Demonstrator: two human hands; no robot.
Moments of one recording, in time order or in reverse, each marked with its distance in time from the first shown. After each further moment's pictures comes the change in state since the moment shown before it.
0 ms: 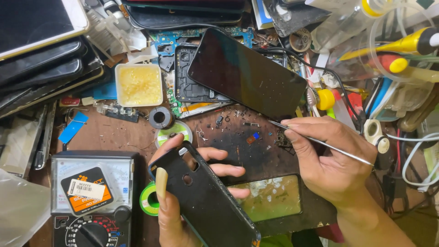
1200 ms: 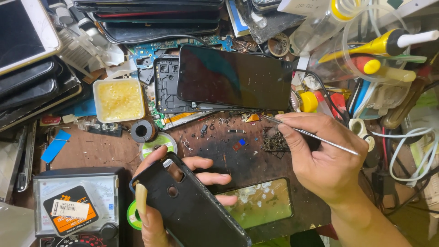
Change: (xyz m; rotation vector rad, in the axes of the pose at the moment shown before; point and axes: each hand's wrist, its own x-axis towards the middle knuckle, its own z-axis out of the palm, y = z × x) left_hand 0.004 0.000 -0.007 -0.005 -0.070 -0.012; right_hand 0.000 0.014 -0.007 -0.097 0.054 0.031
